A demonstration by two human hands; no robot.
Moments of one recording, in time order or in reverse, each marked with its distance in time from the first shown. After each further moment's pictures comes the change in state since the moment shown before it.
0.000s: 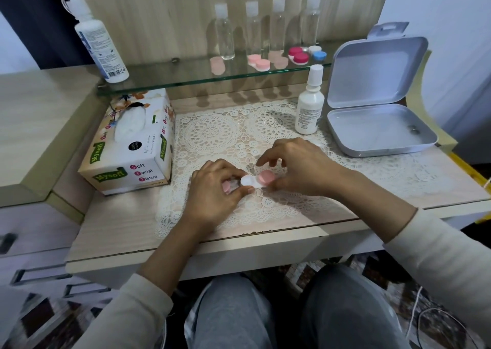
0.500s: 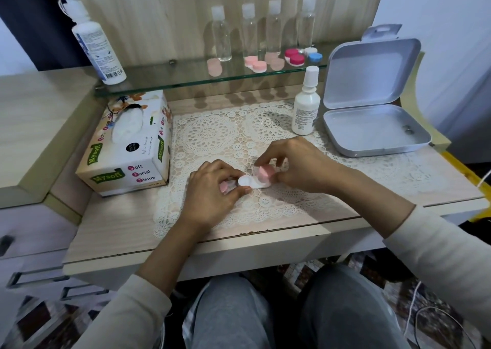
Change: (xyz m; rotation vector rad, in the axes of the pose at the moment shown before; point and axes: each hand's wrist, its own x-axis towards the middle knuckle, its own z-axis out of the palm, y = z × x) left_hand 0.000 -0.001 0.000 -0.001 -0.002 0.005; right_hand -0.001 0.004 -0.004 0.159 0.001 -0.003
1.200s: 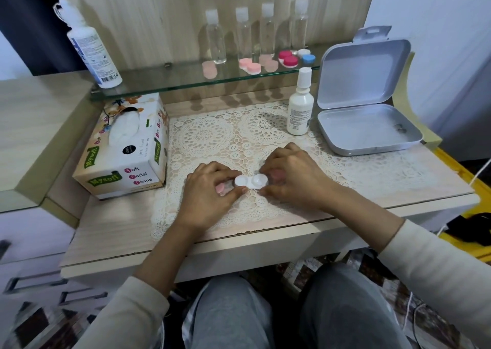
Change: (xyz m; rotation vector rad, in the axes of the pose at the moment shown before) left_hand -0.002 0.005 -0.004 0.026 -0.041 -0.017; right_hand -0.011 0.008 0.025 -0.128 0.089 0.039
